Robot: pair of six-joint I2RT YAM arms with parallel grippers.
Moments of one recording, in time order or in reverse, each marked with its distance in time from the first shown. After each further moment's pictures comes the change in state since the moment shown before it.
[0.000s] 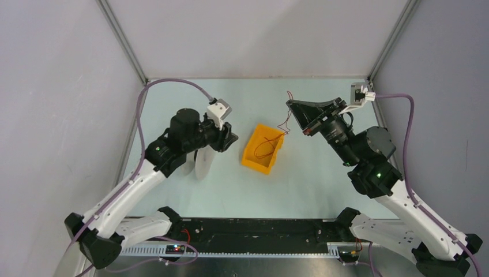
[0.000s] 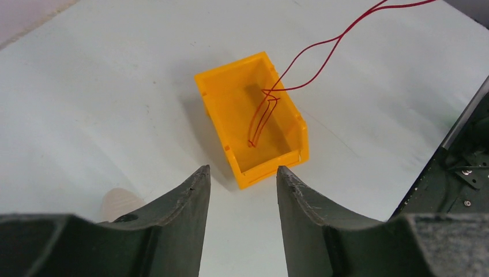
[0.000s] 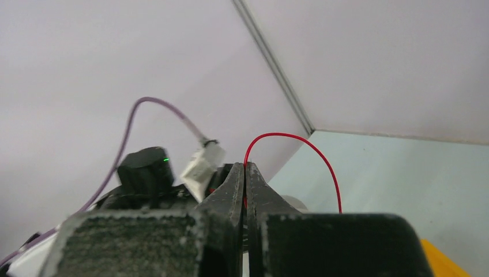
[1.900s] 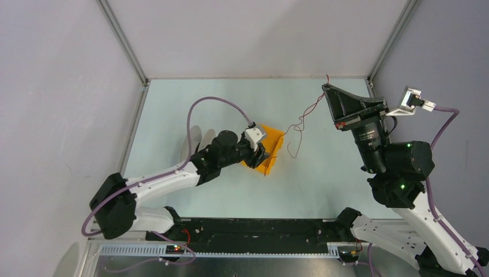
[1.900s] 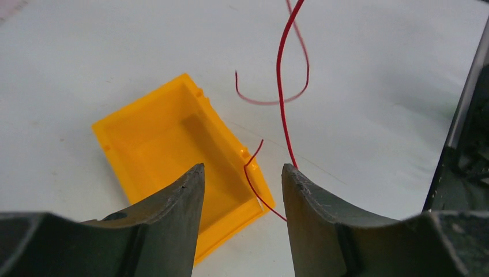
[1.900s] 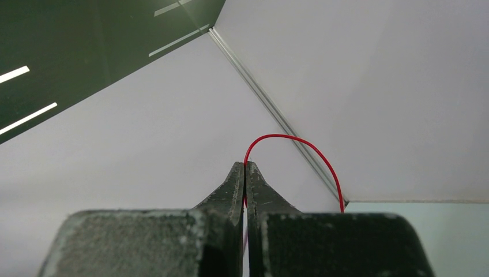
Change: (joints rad) left arm -0.254 0.315 -0.273 0.630 -0.036 0.014; right arm -0.003 -0.091 0.077 0.091 0.149 0.101
